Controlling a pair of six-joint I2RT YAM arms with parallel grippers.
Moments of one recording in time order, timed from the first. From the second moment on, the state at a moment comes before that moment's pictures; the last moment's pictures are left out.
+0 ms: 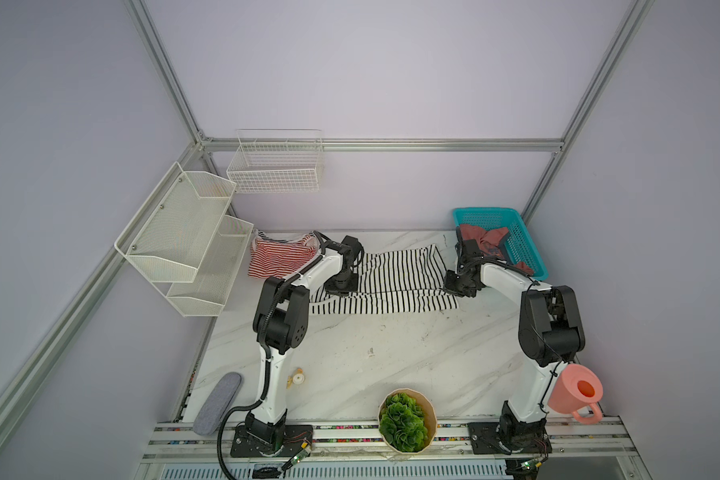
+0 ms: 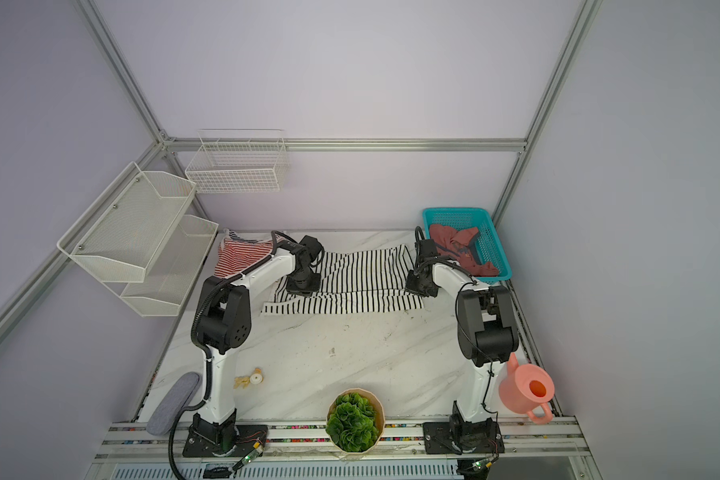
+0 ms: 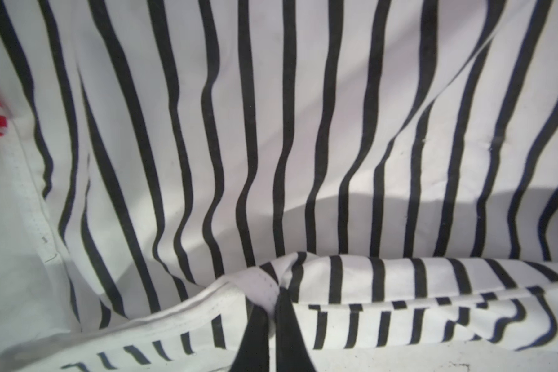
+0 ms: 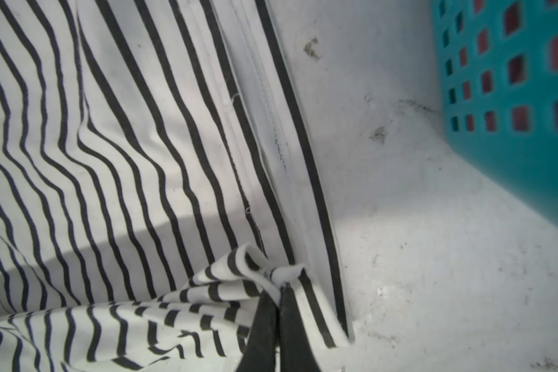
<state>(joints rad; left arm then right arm) -0.39 2.17 1.82 -1.07 -0.09 -0.36 0.18 1.91 1.37 -0.64 -0.07 0.42</state>
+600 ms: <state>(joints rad) -0.38 2.28 1.99 -1.10 -0.09 -0.36 0.17 1.96 1.50 -0.65 -0.09 0.45</state>
